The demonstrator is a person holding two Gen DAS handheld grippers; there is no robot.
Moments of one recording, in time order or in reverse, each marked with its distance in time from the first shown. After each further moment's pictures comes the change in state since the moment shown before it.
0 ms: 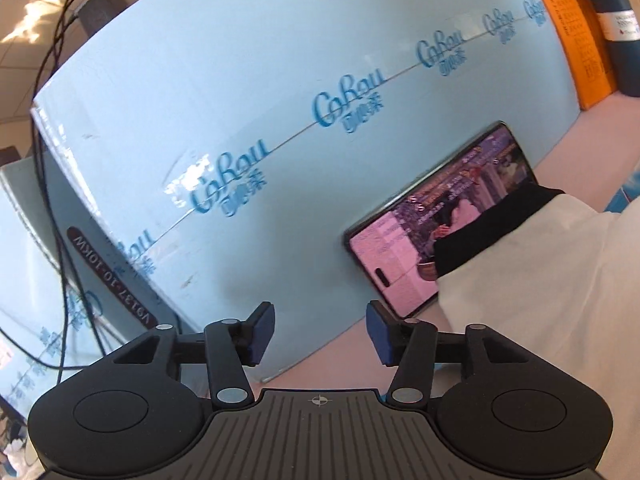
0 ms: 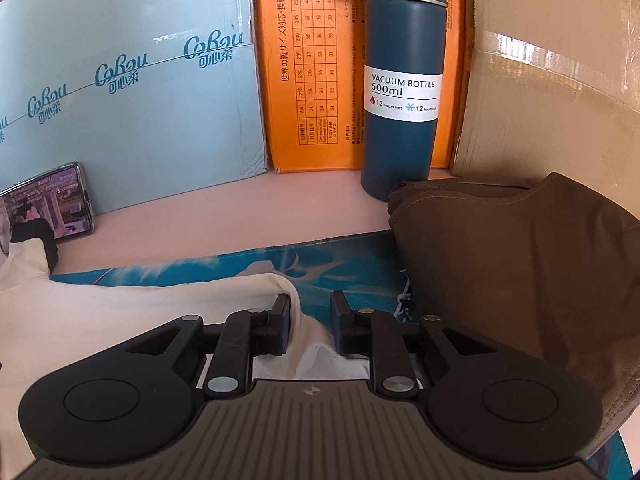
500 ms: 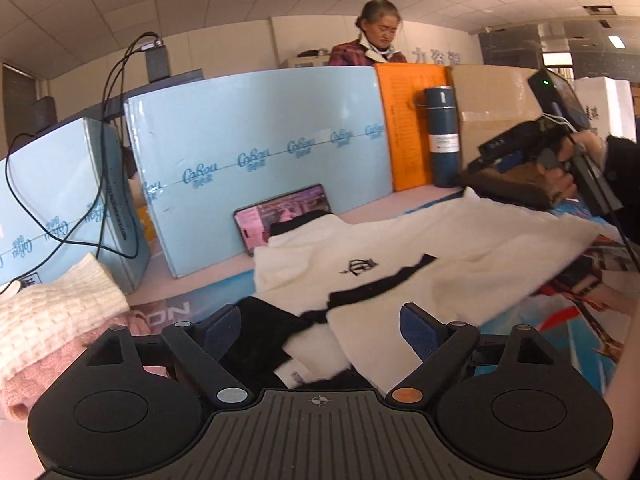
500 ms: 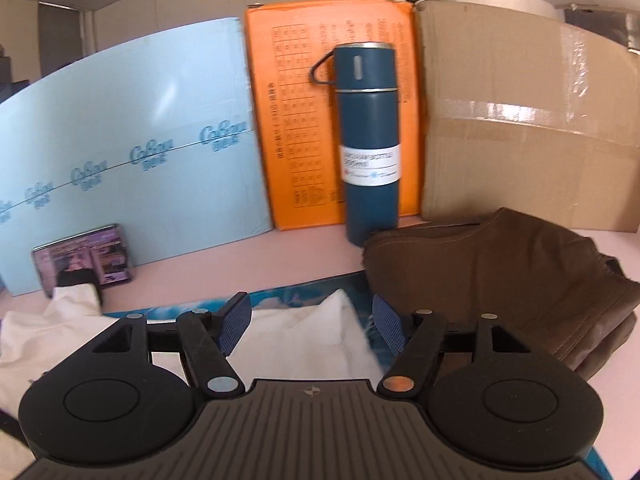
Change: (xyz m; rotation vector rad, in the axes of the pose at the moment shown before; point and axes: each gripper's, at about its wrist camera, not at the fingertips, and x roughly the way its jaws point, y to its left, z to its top) left arm -0.247 -0.005 -0.114 -0.093 -0.162 -0.459; right arm -0.082 0.005 -0.012 0.018 -0.100 0.151
